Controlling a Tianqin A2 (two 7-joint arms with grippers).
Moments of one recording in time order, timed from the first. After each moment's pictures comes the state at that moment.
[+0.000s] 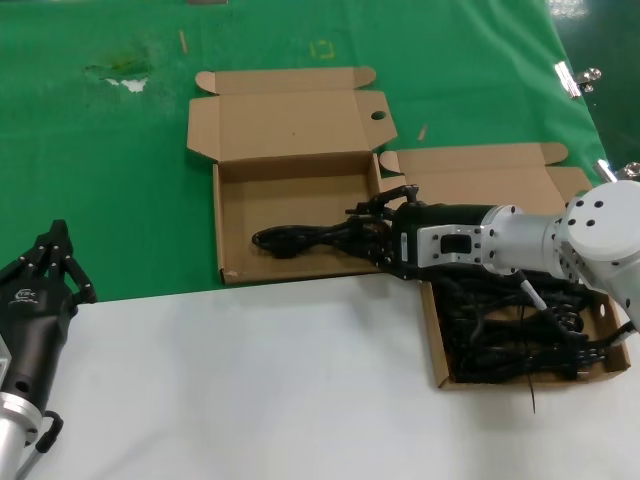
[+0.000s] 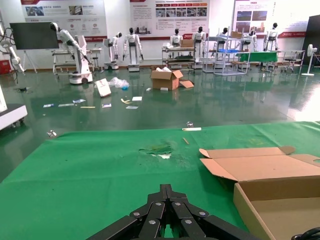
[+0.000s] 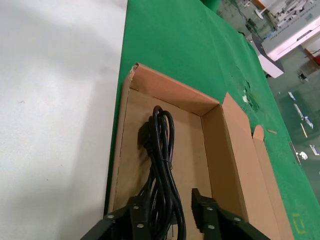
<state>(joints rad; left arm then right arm) 0.00 -0.30 1.60 -1.60 -1.80 0.00 0.00 0.85 0.35 -2.06 0.75 1.46 -0.73 -0.67</state>
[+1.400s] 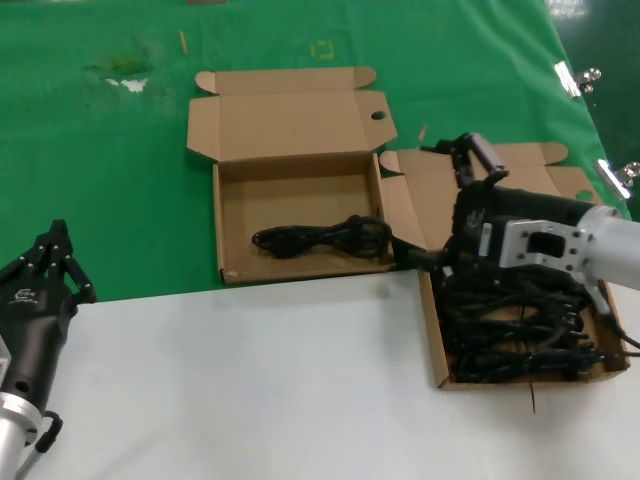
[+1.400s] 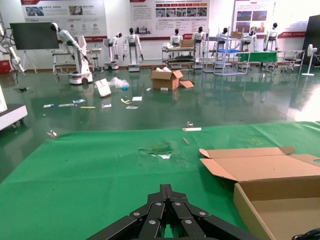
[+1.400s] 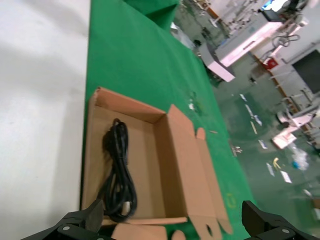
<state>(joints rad) 0.00 -0.30 1.60 -1.60 -1.80 0.00 0.00 0.57 0.63 -1.94 1.33 1.49 -0.68 -0.41</state>
